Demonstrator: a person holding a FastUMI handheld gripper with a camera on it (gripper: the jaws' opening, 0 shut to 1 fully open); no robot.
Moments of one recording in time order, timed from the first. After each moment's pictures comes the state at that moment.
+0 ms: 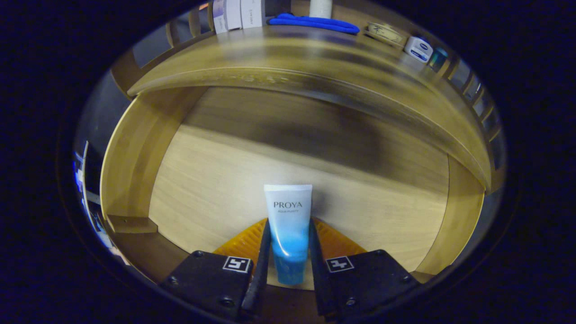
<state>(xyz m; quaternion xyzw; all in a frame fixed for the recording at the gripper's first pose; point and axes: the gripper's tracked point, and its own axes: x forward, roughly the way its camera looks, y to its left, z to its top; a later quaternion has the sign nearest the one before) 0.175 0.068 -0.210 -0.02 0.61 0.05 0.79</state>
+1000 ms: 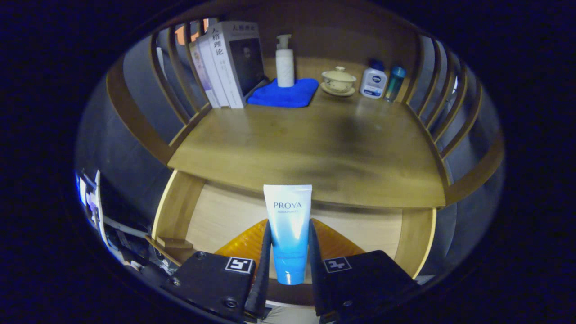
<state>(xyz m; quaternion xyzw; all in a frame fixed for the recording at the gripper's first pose) 0.217 0.020 -0.066 0.04 0.51 0.03 0.86</state>
